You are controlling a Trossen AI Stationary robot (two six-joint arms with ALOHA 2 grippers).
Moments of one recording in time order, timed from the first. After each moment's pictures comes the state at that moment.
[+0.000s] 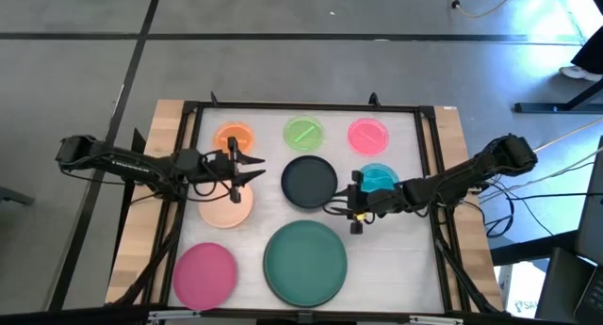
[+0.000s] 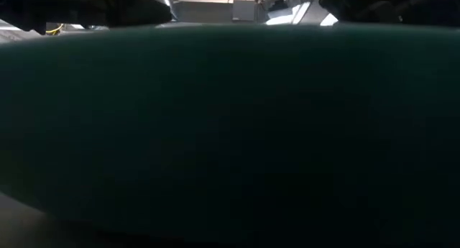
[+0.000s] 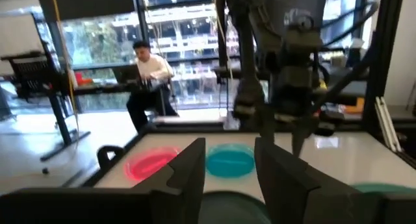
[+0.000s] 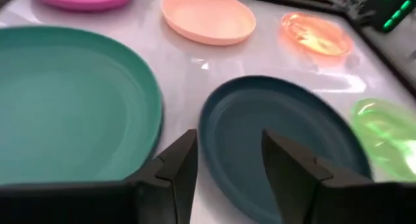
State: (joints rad) left arm -0.05 0.87 0.31 0.62 -0.23 0.07; right arm 0.32 1.35 0.59 0.25 0.38 -0.02
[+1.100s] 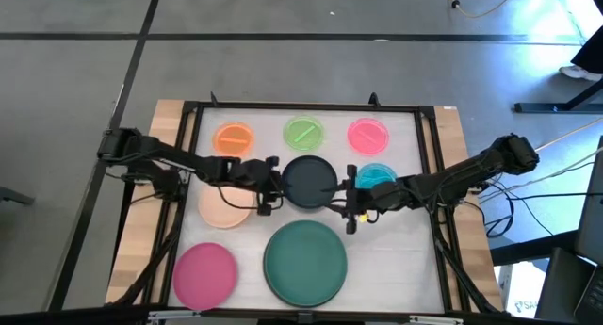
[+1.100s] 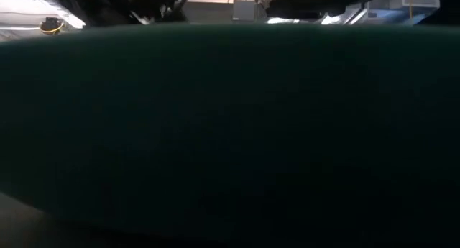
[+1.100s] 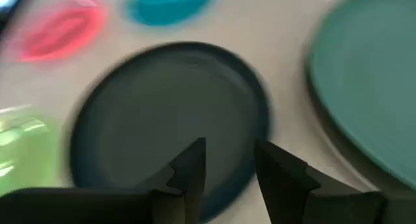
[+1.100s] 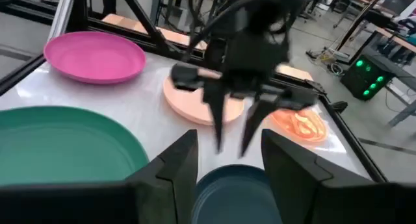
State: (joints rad) left arm -0.01 1.49 0.69 0.15 -0.02 0.17; right arm 0.32 1.33 0.76 0.28 0.37 -0.20
